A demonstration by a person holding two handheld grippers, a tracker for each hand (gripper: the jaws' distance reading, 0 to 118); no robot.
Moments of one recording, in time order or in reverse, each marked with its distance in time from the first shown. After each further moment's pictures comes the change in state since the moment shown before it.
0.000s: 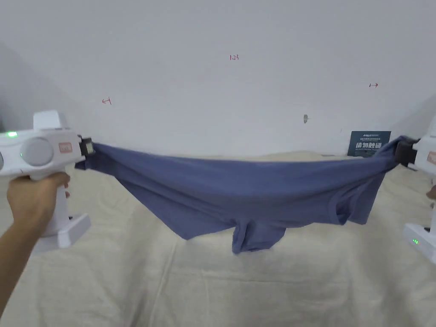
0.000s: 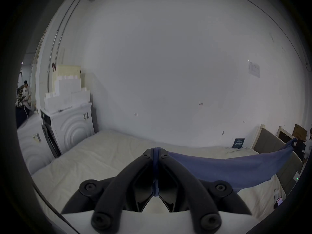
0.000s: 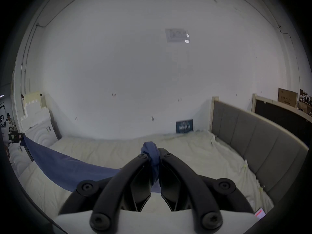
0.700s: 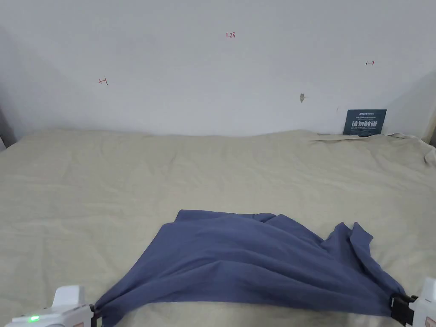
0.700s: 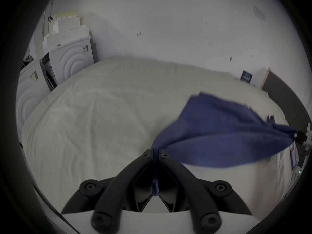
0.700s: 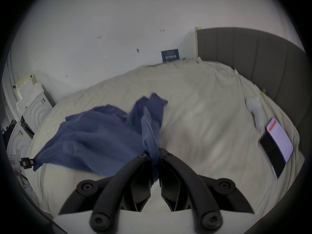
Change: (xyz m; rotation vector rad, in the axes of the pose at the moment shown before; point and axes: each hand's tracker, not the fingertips) left arm -0.044 -0.313 0.078 -0.516 0.015 -0.067; right arm 0.033 -0.277 0.109 -0.406 -0.037 -0.139
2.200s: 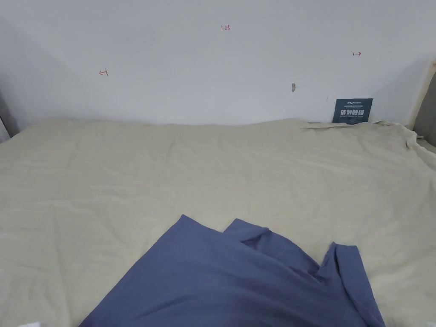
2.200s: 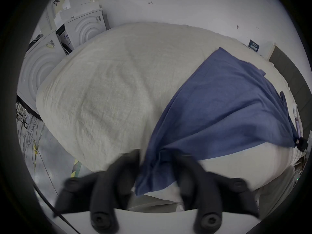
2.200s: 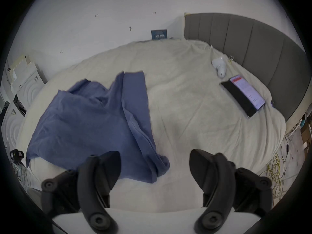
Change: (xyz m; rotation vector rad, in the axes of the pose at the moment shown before) left arm -0.046 -0.098 0.095 -0.055 0.036 0.132; right arm 0.006 -0.097 0.113 -0.083 -0.130 0.077
